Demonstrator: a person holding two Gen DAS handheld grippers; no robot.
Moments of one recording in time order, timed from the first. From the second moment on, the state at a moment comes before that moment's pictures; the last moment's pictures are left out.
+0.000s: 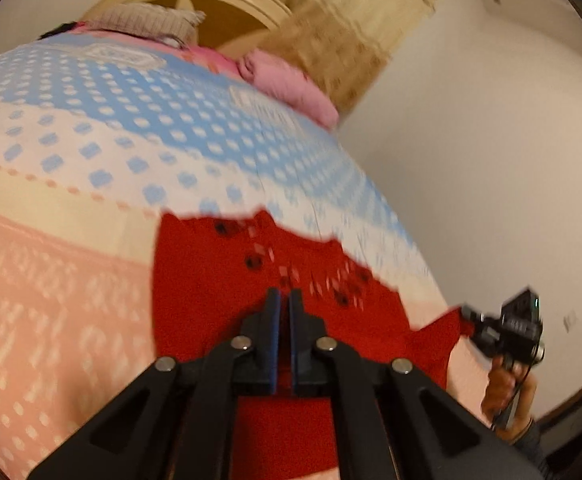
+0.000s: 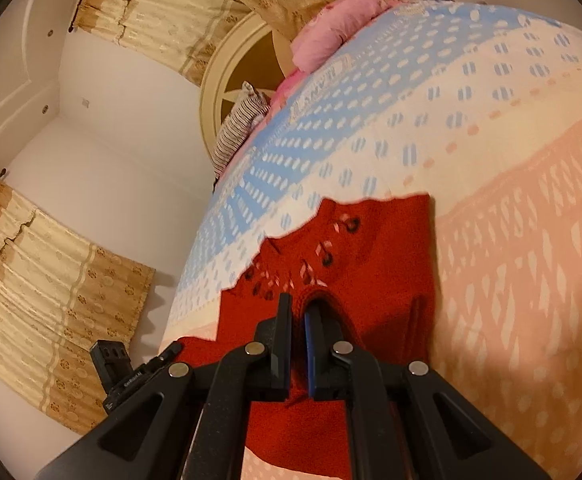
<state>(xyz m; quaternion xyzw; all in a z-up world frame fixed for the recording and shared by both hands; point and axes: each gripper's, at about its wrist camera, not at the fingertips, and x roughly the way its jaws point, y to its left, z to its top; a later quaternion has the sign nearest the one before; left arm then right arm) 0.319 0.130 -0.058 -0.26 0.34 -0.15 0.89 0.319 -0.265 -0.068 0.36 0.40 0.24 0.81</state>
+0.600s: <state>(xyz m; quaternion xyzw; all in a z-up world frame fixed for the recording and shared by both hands) 0.382 0.129 -0.086 -0.25 0.37 -0.08 0.89 0.396 -0.268 -0.100 0.39 0.42 0.15 0.81</state>
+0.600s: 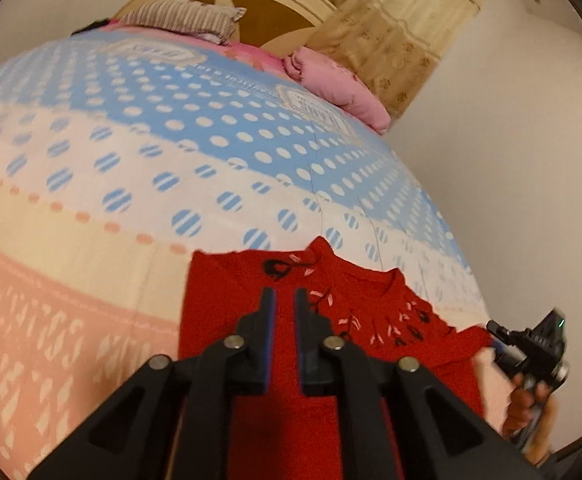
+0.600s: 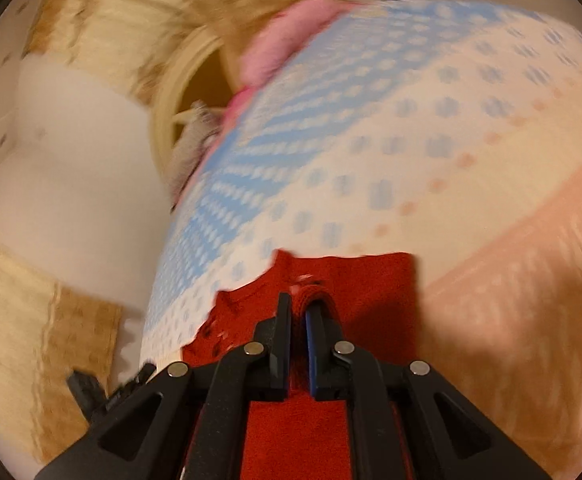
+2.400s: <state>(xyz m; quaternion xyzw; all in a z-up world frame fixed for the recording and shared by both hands) 0.385 0.163 -0.077 -0.25 0.40 0.10 0.88 0.327 -0.190 -0.114 0.03 0.44 0.11 0.89</state>
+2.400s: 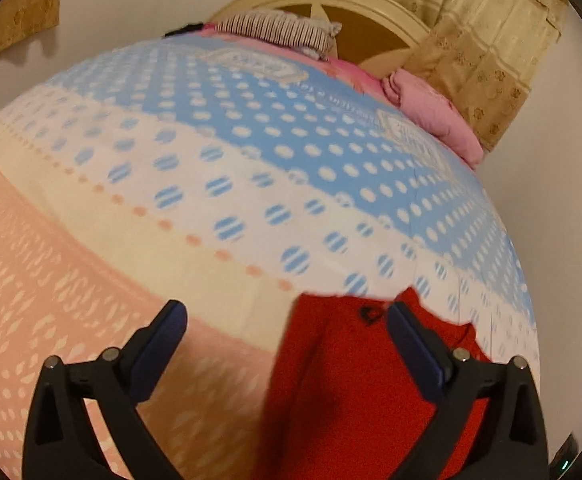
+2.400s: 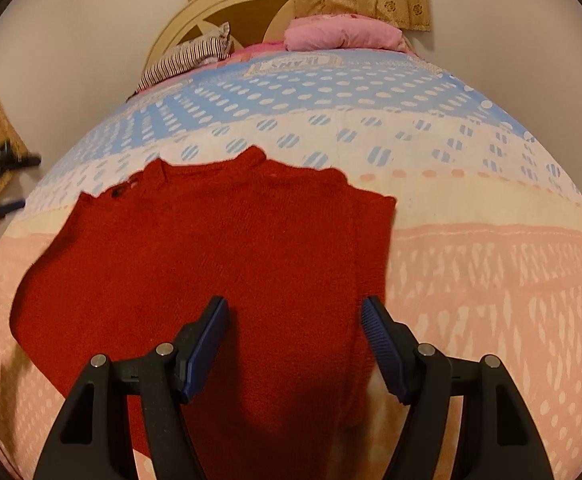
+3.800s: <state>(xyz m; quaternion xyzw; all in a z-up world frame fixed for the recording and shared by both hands) 0.310 0.130 -0.124 -0.08 0.40 0.03 0.91 0.207 0.034 -0.107 -0.20 0.37 0.27 0.87</state>
